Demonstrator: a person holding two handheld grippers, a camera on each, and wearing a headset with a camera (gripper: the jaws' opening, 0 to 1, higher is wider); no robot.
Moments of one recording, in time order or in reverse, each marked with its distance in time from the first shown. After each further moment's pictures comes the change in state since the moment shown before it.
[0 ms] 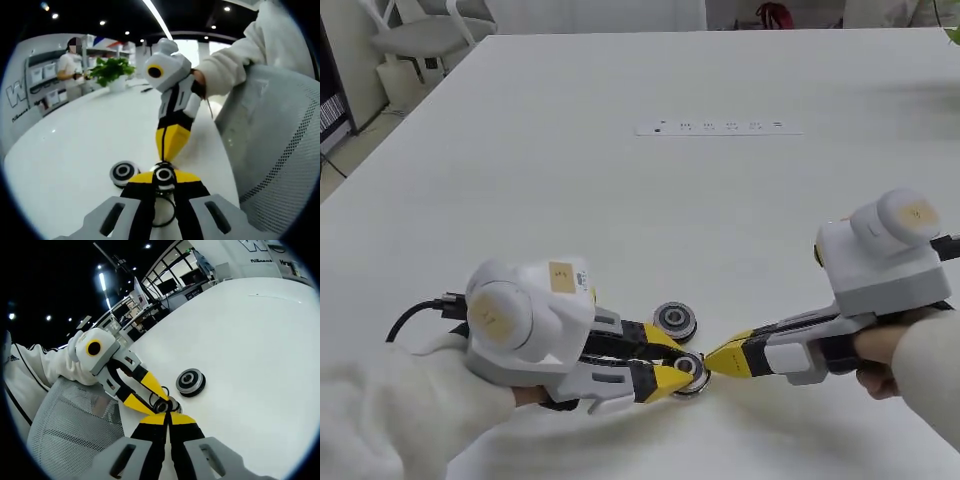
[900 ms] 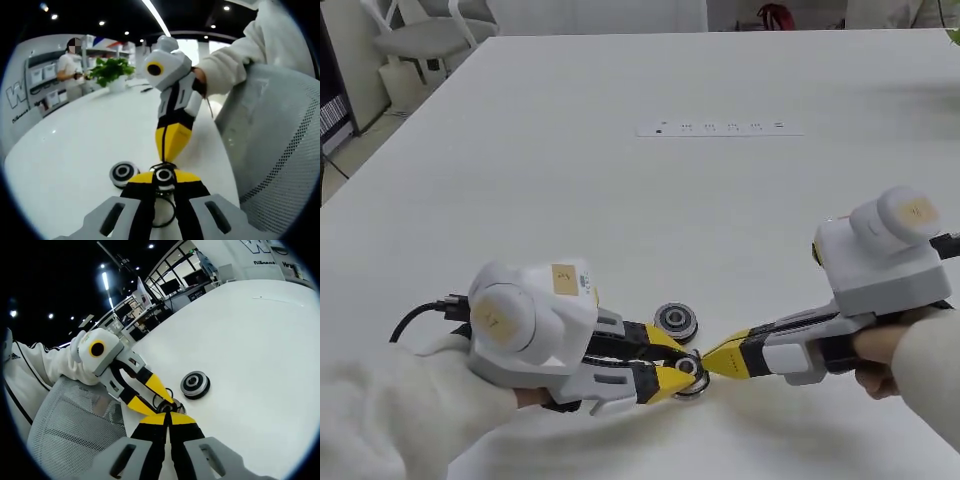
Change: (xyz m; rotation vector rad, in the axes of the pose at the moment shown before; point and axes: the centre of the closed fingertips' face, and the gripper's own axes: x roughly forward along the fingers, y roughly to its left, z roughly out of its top) left arm 0.001 -0.001 0.001 0.004 0.002 0.003; right arm 0.000 0.005 0.003 -0.019 -0.005 0.016
